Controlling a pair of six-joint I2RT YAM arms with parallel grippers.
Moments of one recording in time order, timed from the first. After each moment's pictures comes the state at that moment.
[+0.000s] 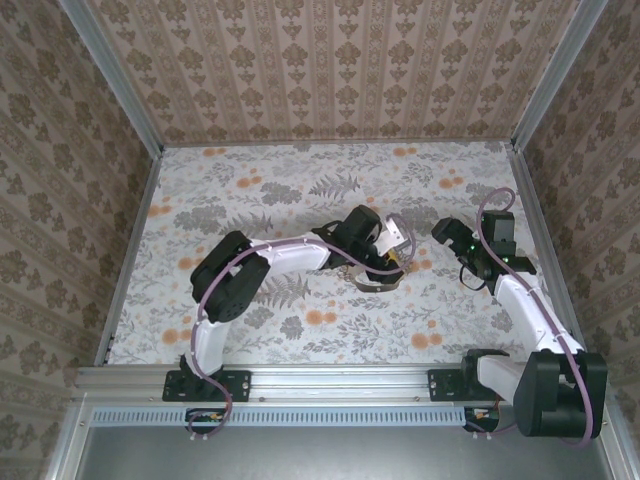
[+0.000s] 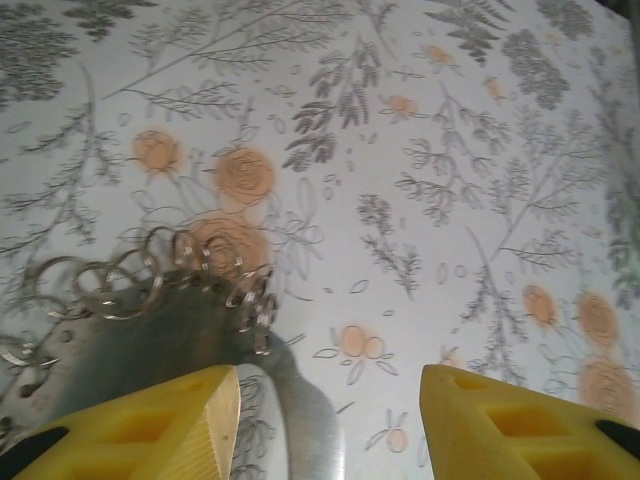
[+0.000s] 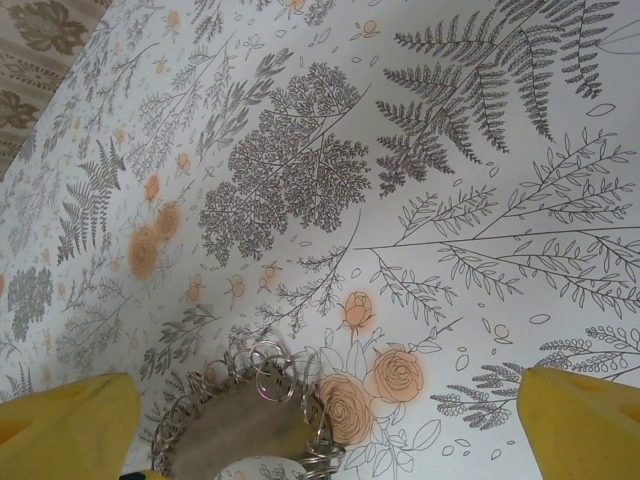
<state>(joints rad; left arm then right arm) -0.95 2.03 1.36 -0.10 0.54 0.07 -0.10 1.09 0.64 -0.34 -0.20 0.68</state>
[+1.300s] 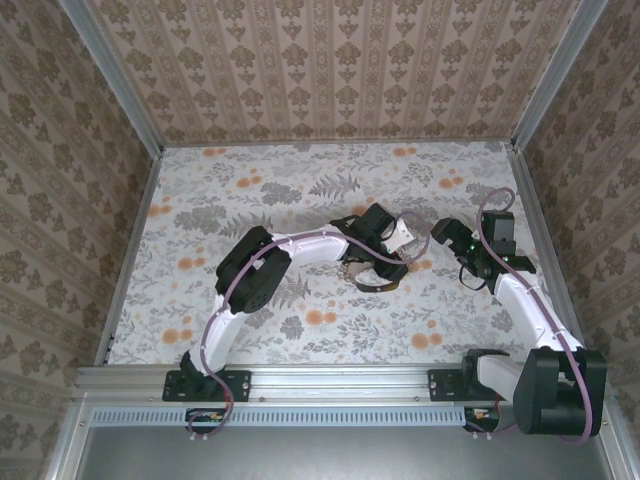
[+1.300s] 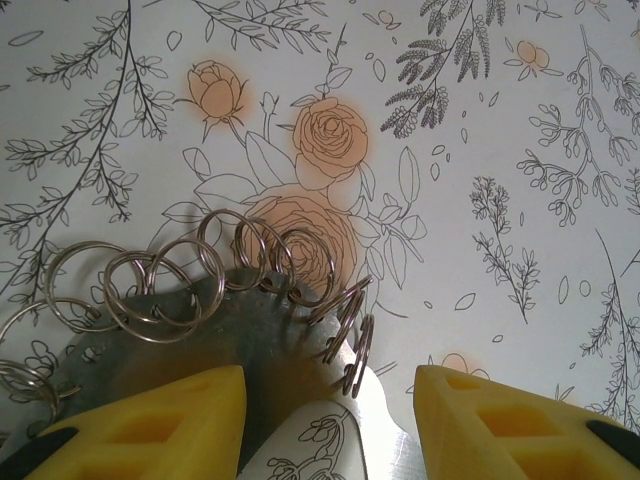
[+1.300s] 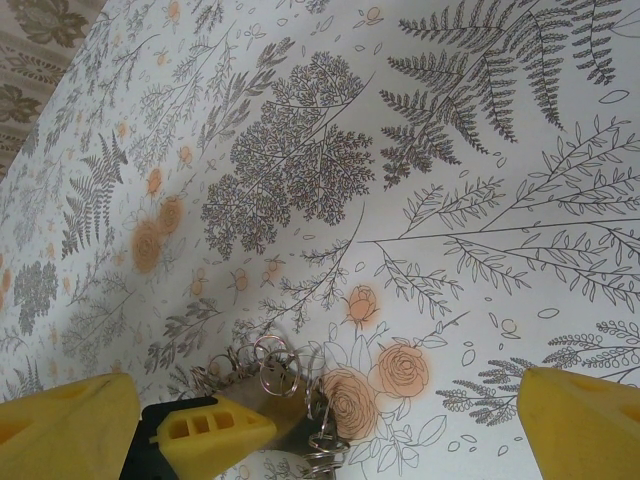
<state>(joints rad) -0.96 2.22 1.60 -0.31 0.44 0.05 -0.11 1.10 0.64 -0.34 -0.22 0.69</state>
